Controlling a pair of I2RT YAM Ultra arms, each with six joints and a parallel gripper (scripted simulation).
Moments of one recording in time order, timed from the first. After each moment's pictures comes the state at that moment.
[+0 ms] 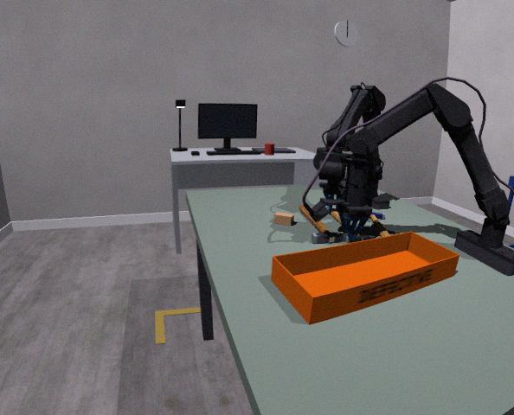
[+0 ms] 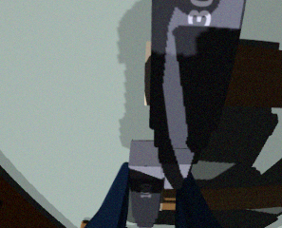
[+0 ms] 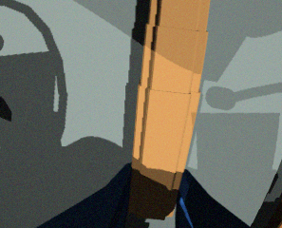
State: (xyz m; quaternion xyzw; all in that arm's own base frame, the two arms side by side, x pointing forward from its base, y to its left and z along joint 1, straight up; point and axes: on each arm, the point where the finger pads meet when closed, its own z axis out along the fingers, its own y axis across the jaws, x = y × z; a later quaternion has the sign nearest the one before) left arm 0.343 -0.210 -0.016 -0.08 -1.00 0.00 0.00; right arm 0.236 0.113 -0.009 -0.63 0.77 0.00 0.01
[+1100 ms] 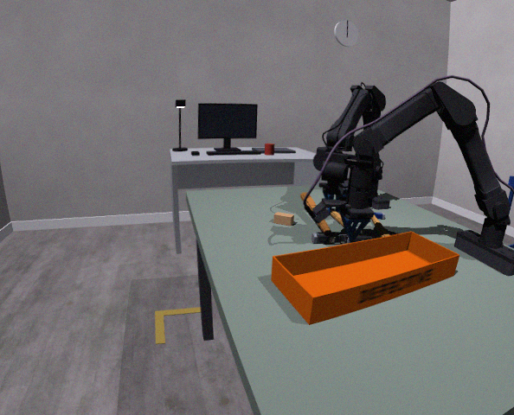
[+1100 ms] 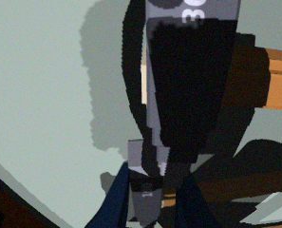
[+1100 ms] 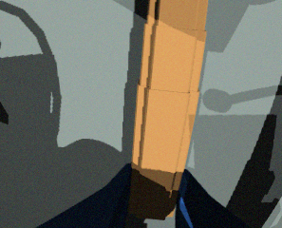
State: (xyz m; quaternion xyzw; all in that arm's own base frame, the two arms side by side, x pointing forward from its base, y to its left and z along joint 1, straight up) left arm 0.343 -0.206 -0.015 -0.08 -0.99 0.06 0.01; right arm 0.239 0.115 -0.009 -0.63 0.77 0.00 0.01
